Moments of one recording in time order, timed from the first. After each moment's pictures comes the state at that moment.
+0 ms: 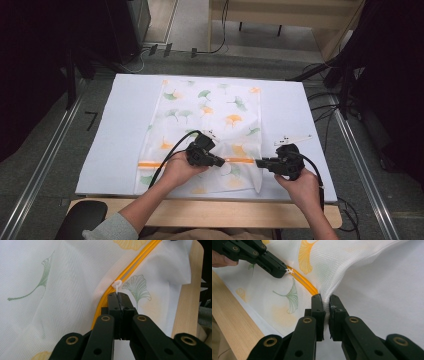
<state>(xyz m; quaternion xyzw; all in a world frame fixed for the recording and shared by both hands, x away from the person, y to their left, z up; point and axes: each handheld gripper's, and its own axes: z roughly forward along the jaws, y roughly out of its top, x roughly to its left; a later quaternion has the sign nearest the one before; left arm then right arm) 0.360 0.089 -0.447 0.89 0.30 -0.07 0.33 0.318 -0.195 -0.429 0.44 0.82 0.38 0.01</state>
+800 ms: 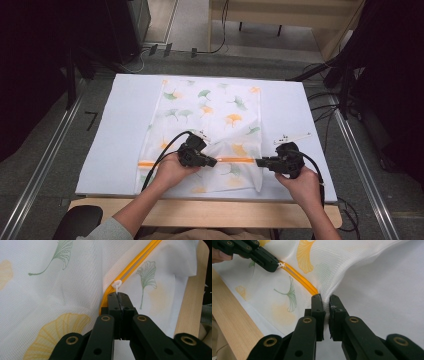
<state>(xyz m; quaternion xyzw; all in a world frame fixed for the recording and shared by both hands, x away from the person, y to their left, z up) 0.357 0.110 -0.449 0.88 0.33 -0.07 0.33 0.323 -0.196 -0.428 0.43 0.82 0.37 0.01</state>
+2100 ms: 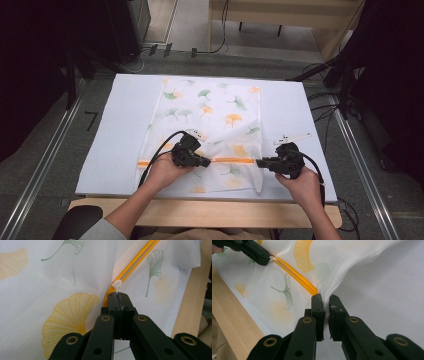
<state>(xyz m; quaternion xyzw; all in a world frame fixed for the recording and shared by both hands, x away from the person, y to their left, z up) 0.355 0.126 -0.442 0.89 0.33 -0.06 0.31 0.323 -0.196 -0.428 0.43 0.82 0.37 0.01</state>
